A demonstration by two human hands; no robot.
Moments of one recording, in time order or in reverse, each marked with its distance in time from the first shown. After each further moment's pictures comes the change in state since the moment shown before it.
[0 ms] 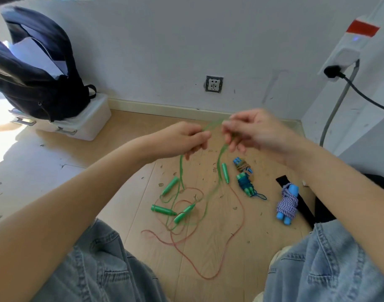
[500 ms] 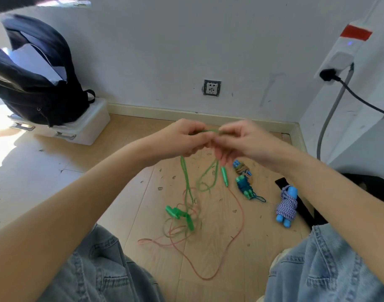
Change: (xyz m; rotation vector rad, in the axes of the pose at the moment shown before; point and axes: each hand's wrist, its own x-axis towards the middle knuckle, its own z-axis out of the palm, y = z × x) left_hand -0.001 0.009 -0.003 -0.149 0.028 0.068; right_hand -0.003 -0.002 0.014 -0.099 -0.110 -0.016
